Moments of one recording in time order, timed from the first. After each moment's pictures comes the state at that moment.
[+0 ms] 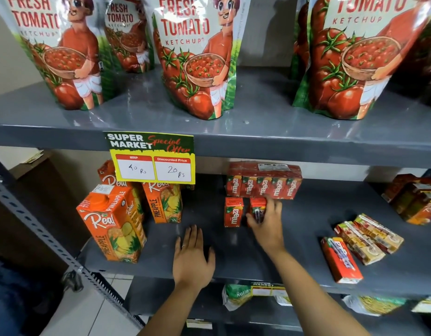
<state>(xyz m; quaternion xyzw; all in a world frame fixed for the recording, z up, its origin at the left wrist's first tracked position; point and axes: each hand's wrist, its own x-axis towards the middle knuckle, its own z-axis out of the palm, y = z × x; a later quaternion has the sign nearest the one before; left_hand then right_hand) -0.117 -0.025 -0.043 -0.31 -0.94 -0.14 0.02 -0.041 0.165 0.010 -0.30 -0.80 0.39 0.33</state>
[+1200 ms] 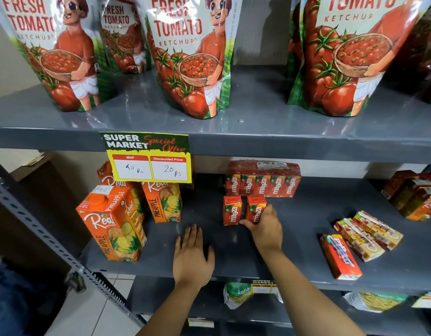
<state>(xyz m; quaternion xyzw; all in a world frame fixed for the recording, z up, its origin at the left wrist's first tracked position) -0.116 -0.026 -0.045 -0.31 -0.94 -0.15 0.03 -0.042 0.161 -0.001 -0.42 -0.83 0.29 0.23</state>
